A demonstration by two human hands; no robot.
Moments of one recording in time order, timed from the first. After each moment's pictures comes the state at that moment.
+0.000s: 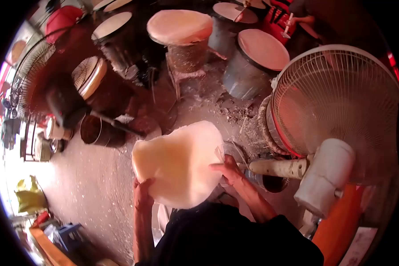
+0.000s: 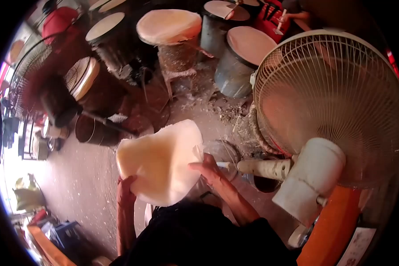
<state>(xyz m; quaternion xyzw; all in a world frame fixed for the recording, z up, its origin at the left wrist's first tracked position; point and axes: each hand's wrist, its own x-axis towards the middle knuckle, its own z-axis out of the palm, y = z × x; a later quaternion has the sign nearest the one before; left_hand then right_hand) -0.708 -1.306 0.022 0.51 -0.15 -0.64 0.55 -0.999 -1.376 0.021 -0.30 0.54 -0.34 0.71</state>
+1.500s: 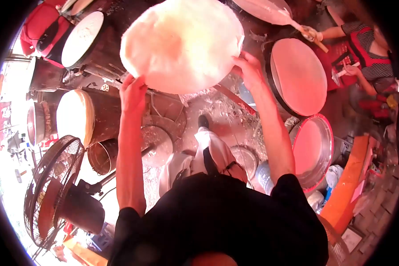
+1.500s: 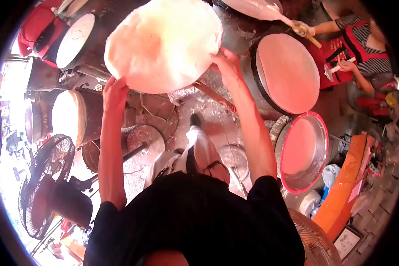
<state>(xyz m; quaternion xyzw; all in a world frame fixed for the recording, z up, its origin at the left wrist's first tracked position) -0.668 -1.946 0.011 0.47 -0.24 -0.60 0.61 -1.005 -1.984 0.010 -0.33 0.51 -0.50 0.61</state>
